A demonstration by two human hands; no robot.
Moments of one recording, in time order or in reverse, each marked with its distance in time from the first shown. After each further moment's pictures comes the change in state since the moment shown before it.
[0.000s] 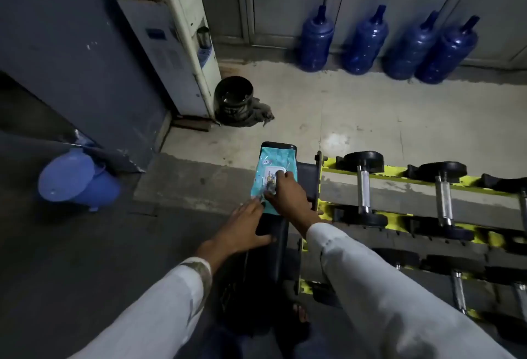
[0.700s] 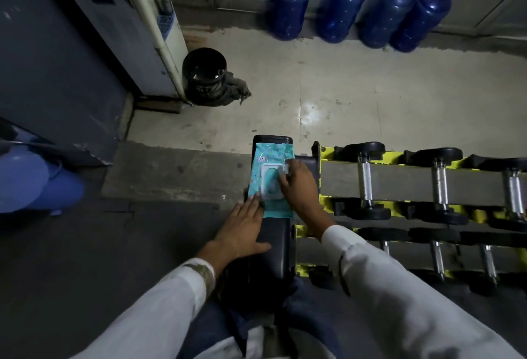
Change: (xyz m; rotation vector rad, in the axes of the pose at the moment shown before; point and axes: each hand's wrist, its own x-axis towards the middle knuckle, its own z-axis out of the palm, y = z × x) left_hand 0.039 -0.042 0.009 0.192 -0.164 0.141; right_hand 0.029 0.008 -0.001 0.143 0.230 0.192
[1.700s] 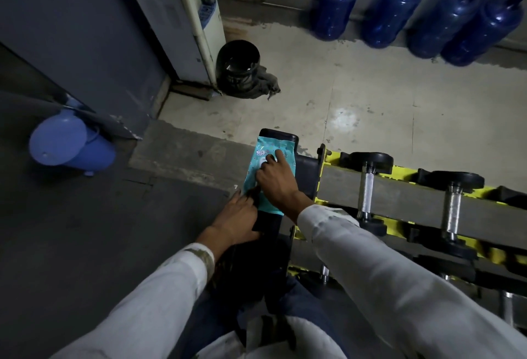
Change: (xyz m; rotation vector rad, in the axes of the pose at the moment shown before) left_hand 0.008 0.041 -0.018 0.119 -0.067 -0.180; right_hand 0.017 -0.024 -0.007 -0.925 -0.272 -0.814
